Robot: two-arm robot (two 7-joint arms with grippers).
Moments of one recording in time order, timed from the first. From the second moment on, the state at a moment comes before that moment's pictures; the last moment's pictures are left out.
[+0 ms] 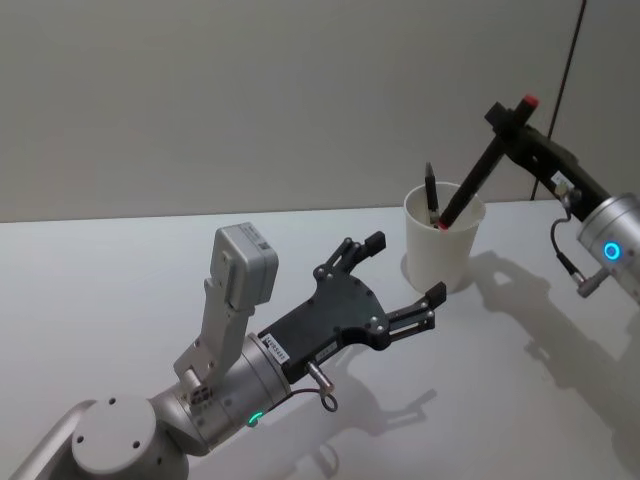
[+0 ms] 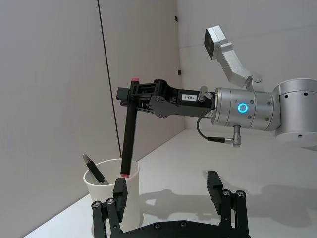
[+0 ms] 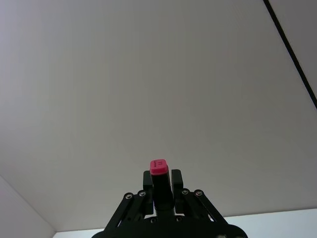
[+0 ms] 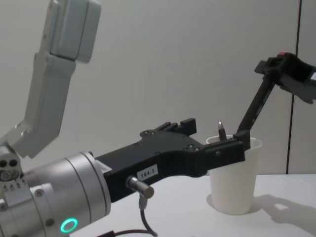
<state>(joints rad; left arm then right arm) -0.11 0.32 0.41 -1.65 -0.38 -0.10 -0.52 0.28 0.30 -0.25 -1.59 0.97 0.17 0.13</state>
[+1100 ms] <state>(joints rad) -0.11 0.32 0.41 -1.65 -0.38 -0.10 -0.52 0.31 0.29 -0.31 -1.54 0.57 0.07 0.19</state>
